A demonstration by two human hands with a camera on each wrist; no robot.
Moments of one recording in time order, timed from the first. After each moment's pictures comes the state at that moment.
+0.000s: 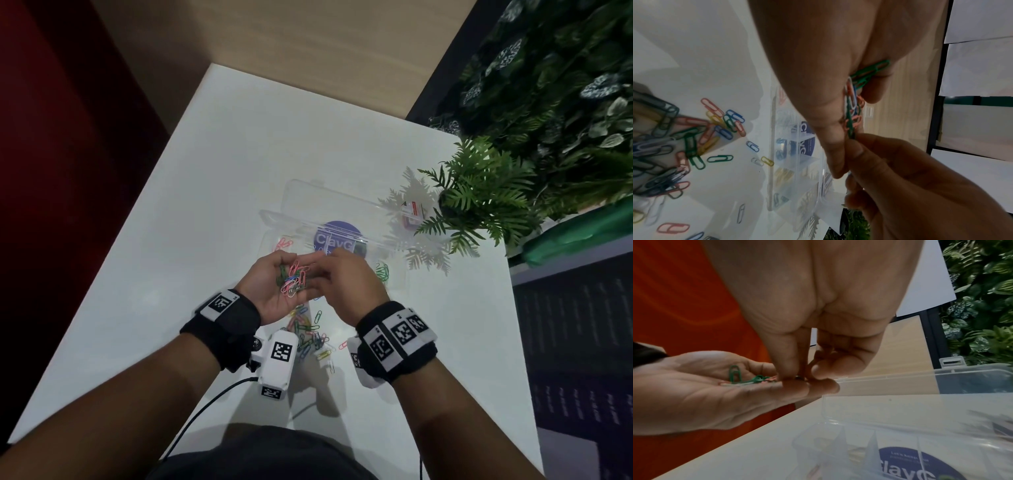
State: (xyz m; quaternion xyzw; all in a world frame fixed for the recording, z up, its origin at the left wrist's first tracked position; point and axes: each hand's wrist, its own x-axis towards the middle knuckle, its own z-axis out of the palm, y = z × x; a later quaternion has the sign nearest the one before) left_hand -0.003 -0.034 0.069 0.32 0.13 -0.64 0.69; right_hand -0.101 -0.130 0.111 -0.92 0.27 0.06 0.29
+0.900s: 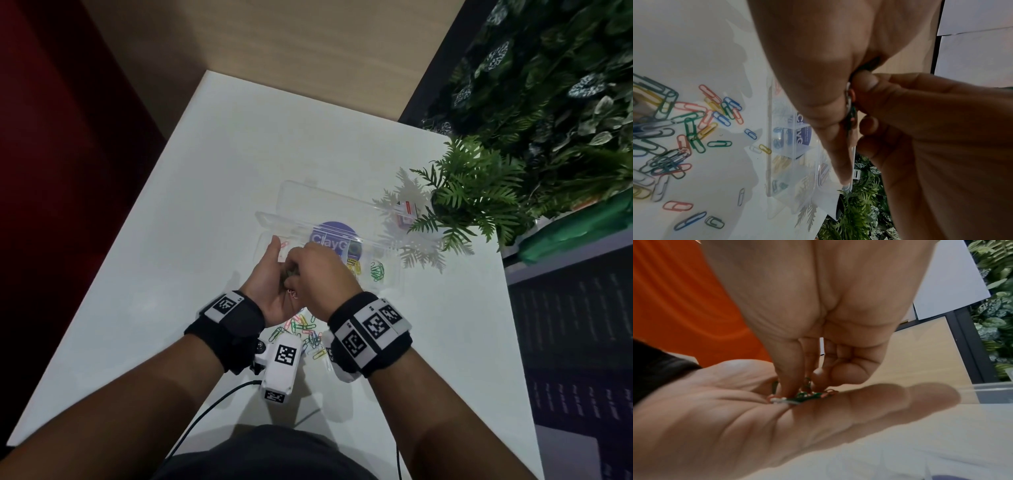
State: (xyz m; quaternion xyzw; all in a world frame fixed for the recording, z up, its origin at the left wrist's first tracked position) left_hand -0.017 -0.037 0.091 0.37 0.18 -0.63 0.66; right_hand -0.081 -0.107 0.130 -0.94 0.22 0.10 0.23
